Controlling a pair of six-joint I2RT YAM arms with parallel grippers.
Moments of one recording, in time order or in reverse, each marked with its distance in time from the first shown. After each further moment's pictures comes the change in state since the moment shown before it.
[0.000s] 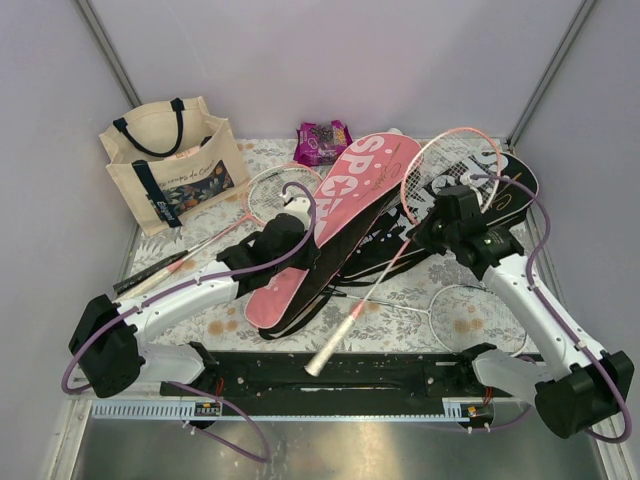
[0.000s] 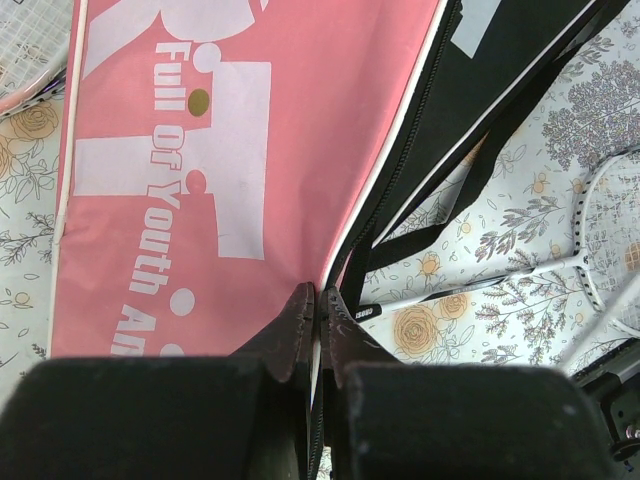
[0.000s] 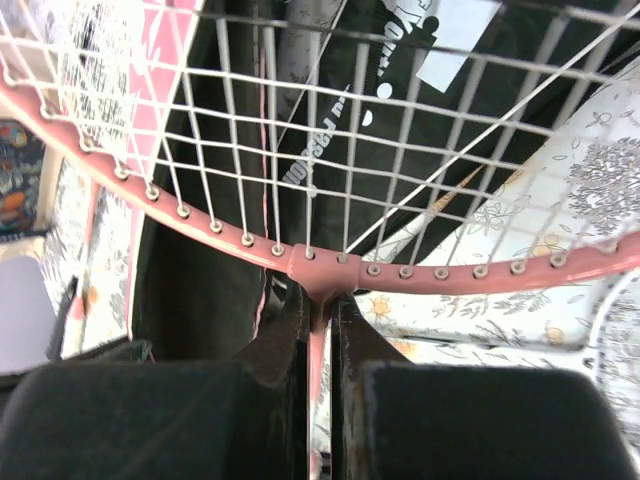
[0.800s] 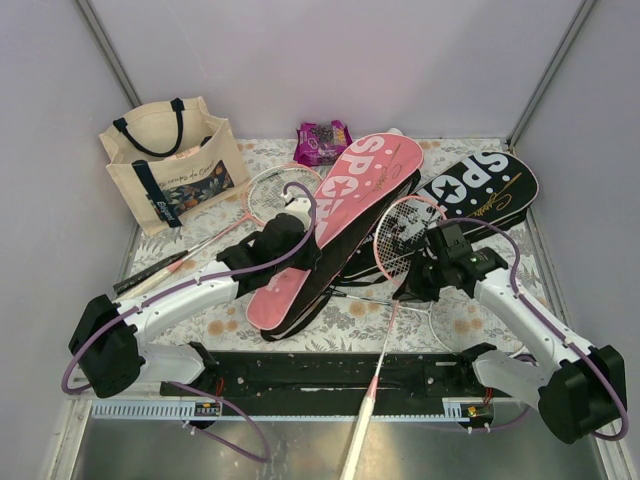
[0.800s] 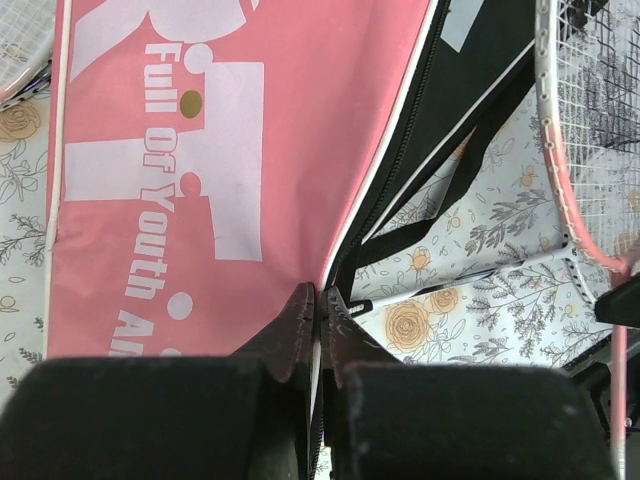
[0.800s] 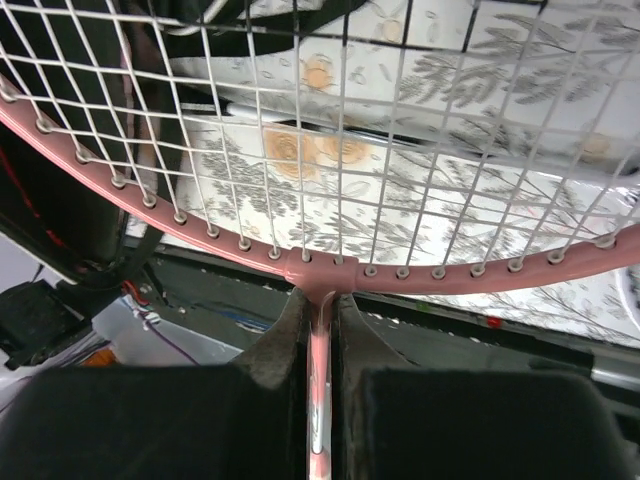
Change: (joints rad) left arm 0.001 0.000 0.000 0.003 0.023 0.000; right arm 0.016 -0.038 -0.198 -0.201 -0.394 -0.147
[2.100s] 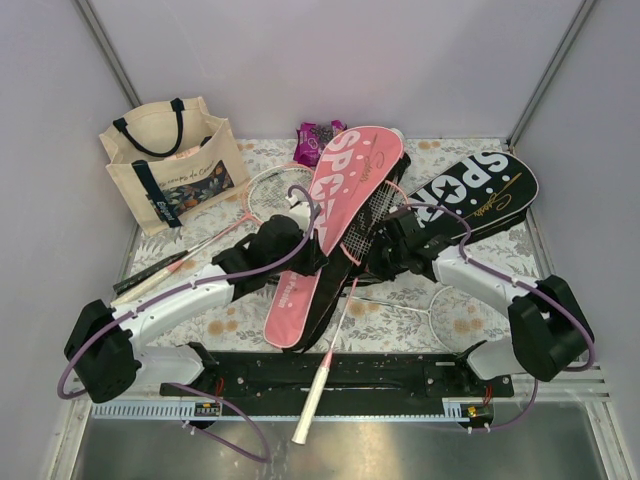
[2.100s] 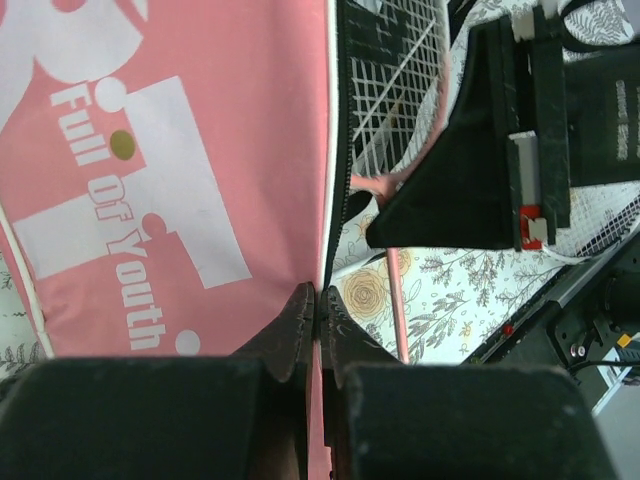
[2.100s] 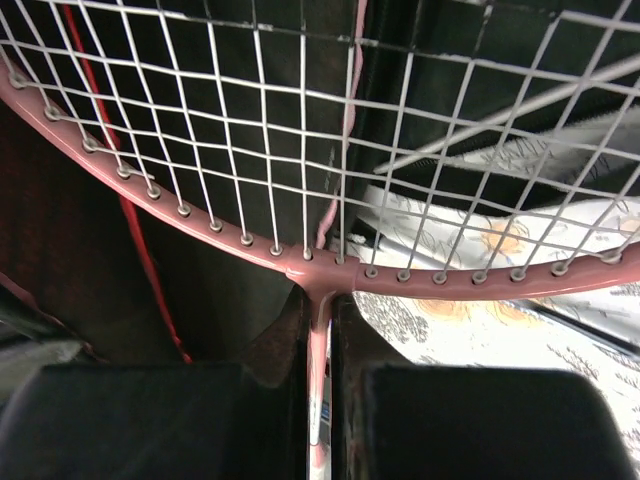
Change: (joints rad) left arm 0.004 -0.035 -0.034 0.043 0.177 0.035; right arm 0.182 0.330 0.031 0.496 0.014 0.190
